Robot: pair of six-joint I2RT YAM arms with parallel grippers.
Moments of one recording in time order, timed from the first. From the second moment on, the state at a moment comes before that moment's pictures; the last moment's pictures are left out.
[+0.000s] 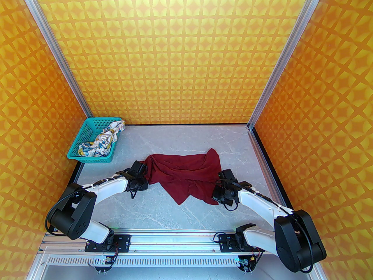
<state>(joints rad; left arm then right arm) -0.46 1.54 0.75 -0.39 -0.07 -0.56 0.27 1.22 0.52 -0.56 -0.13 0.70</state>
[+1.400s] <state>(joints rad) -0.37 1.22 1.79 -0.83 -0.11 -0.21 0.26 1.17 1.92 -0.99 0.29 0.36</state>
